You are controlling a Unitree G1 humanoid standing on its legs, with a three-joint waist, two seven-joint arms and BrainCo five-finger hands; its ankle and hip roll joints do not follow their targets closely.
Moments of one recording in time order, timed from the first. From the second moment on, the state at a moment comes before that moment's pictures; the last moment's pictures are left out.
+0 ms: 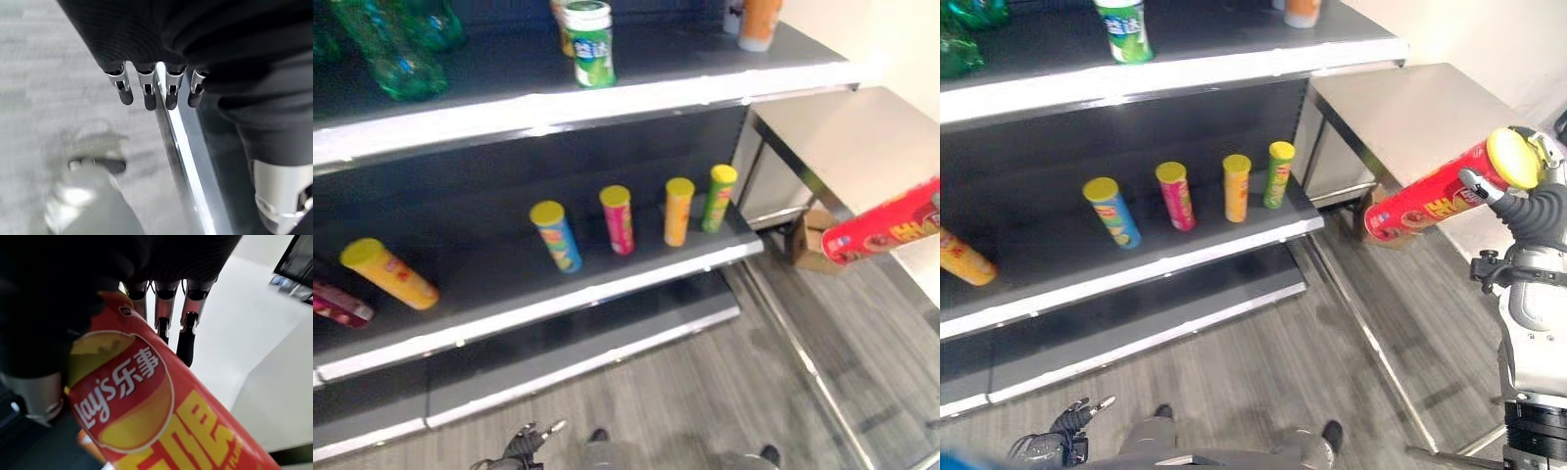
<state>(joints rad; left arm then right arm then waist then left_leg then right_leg) 0.09 0.36 0.01 1.07 -0.24 -0.05 -0.01 -0.03 -0.73 -0.37 -0.13 0.19 -0.13 -0.19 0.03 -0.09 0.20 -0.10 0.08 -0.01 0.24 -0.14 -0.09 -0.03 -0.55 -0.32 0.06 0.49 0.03</state>
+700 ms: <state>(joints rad) 0.23 0.24 0.08 1.04 -0.26 -0.04 -0.04 -0.17 -0.88 0.04 -0.26 0.15 -0.14 0.06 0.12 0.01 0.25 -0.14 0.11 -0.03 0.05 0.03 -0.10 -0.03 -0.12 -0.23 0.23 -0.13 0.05</state>
